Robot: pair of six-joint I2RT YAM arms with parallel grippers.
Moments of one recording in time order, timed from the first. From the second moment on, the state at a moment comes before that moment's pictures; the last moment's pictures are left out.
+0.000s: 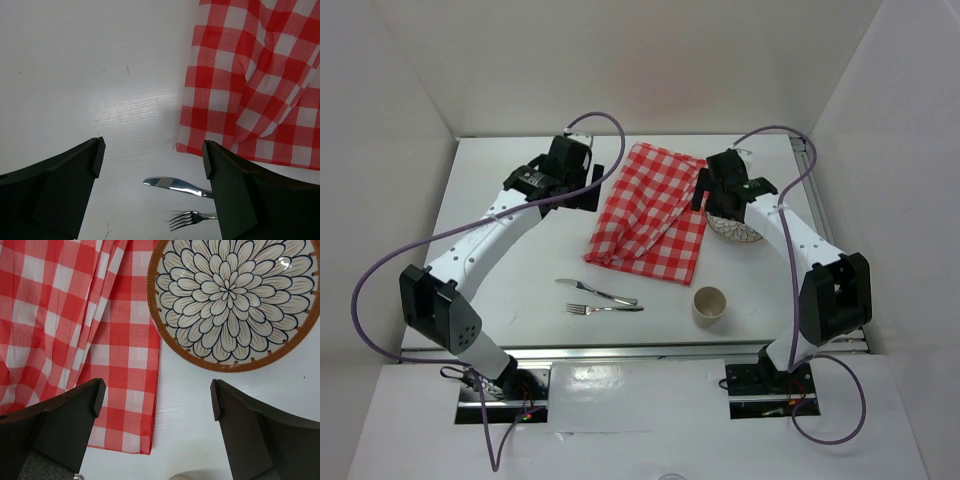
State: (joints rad) left arm -0.47 1.57 1.56 -0.79 -0.34 -0.19; right arm 0.35 1.56 1.30 -0.62 0.32 0.52
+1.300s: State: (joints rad) left arm -0.74 2.07 1.62 -0.70 -0.22 -0.16; right arm 0.35 1.26 0.97 -0.64 0.15 0.63
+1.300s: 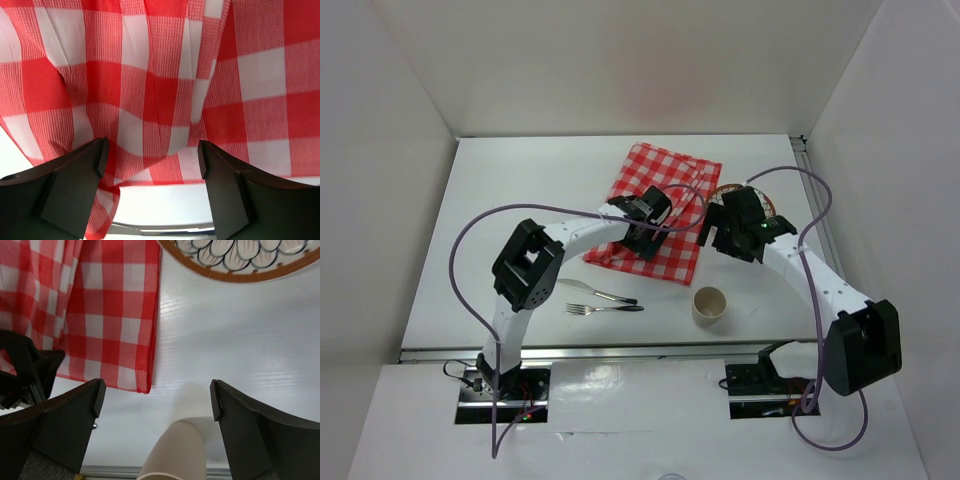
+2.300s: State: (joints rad) left arm -0.44 2.04 2.02 -0.94 0.12 -0.17; right arm 0.28 1.63 0.86 -0.26 -0.27 0.60
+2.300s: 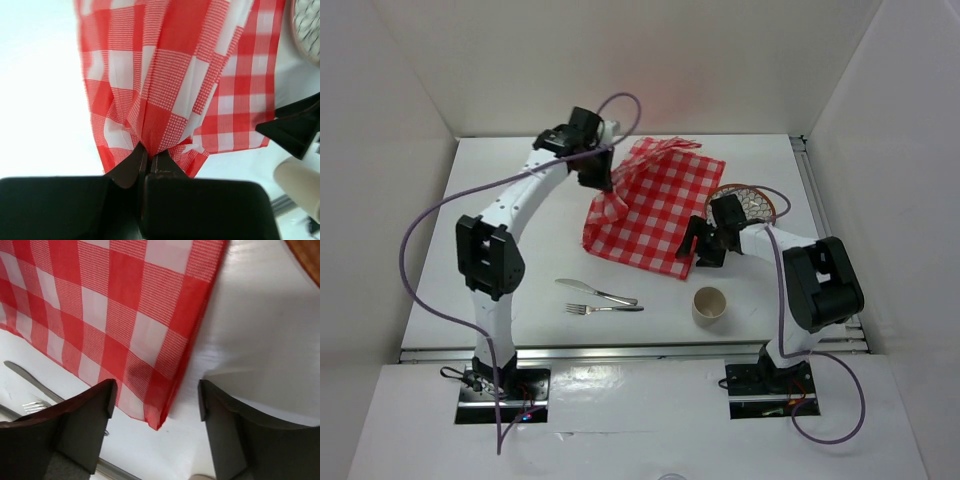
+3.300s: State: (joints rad) left arm 0.17 1.99 1.98 -0.49 0.98 -0.65; right arm 0.20 2.17 2.21 -0.46 -0.30 0.50
